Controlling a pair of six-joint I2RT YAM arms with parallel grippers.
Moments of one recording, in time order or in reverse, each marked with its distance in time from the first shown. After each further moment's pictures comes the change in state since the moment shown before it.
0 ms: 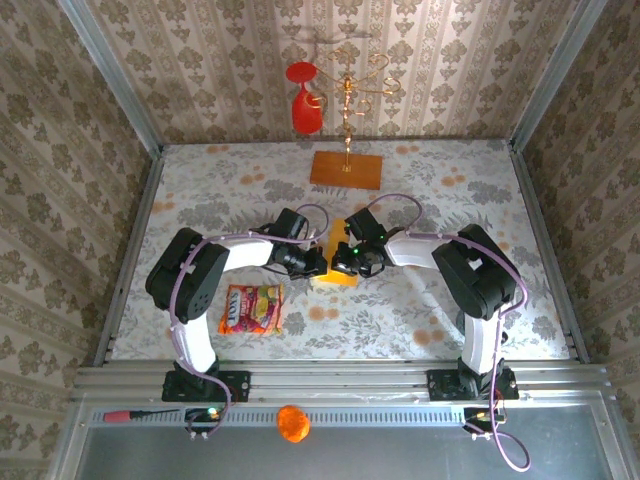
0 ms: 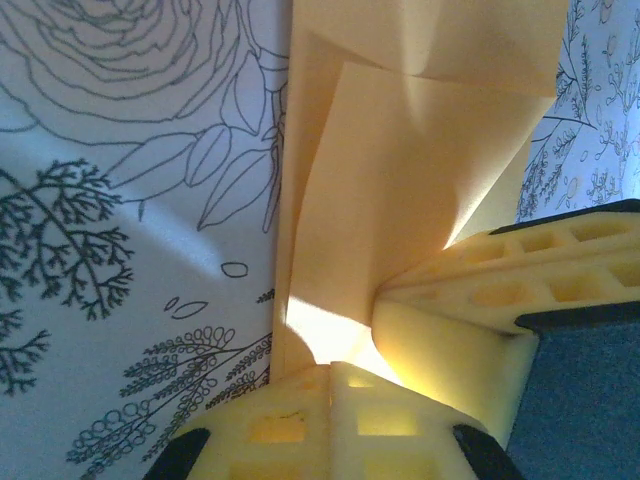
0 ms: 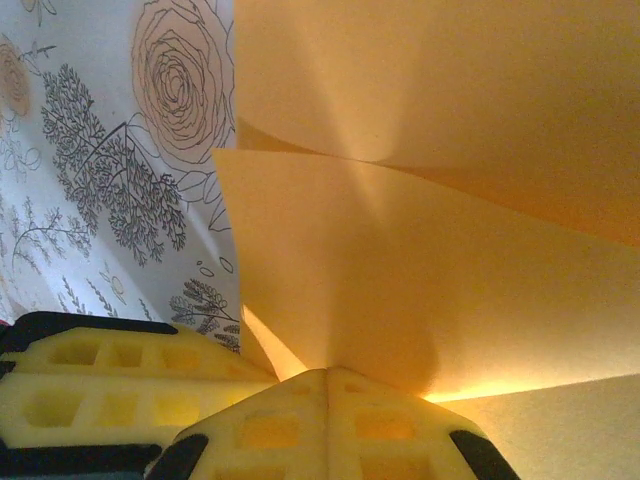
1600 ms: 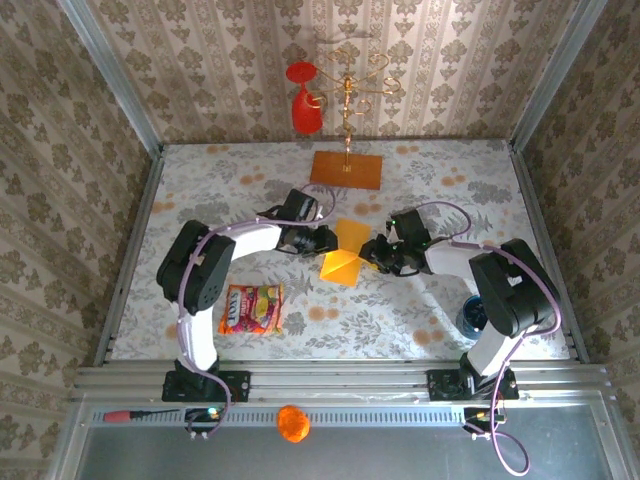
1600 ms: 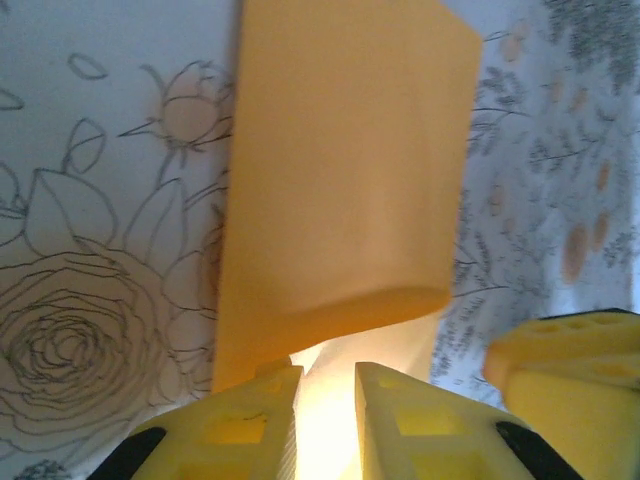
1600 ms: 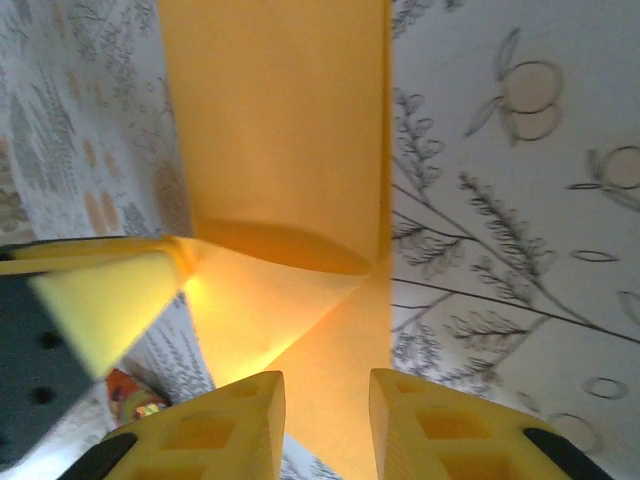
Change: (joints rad) left arm 0.002 0.093 0.203 -0.001 -0.083 -0.048; right arm -0.209 -0.210 -0.276 0.213 -0.090 0.127
